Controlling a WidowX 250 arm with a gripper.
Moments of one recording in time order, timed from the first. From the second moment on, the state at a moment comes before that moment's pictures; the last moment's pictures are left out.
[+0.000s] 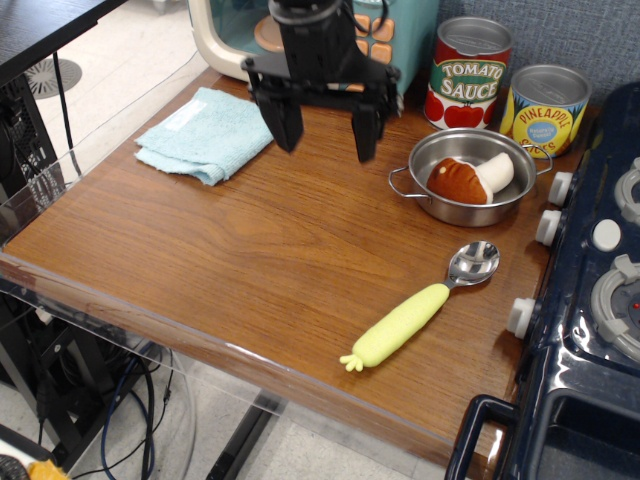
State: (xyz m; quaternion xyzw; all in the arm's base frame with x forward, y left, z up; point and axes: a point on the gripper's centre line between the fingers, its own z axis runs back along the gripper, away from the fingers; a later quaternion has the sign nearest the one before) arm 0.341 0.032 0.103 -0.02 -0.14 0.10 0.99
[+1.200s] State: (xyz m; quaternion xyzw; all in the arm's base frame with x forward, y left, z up) arm 0.410 0.179 0.044 0.06 -0.11 0.28 0.95
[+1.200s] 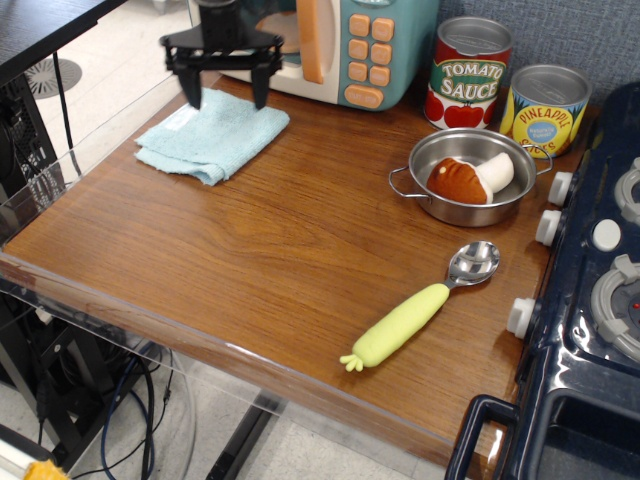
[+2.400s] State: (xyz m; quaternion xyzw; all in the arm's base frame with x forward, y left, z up) arm 0.364 0.166 0.012 0.02 -0.10 0.31 0.95
